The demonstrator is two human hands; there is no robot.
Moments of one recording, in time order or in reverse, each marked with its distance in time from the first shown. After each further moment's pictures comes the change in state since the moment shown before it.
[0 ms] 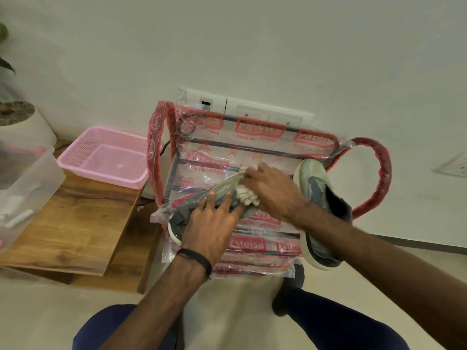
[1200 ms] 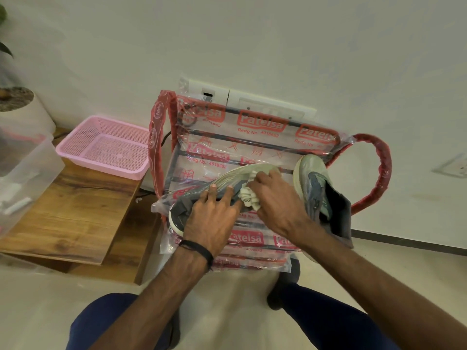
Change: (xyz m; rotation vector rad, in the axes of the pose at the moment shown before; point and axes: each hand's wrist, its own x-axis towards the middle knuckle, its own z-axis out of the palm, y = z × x) left_hand -0.001 0.004 0.006 0.021 0.015 -0.013; right_hand -0.026 -0.034 -0.021 0.063 -0.097 0.271
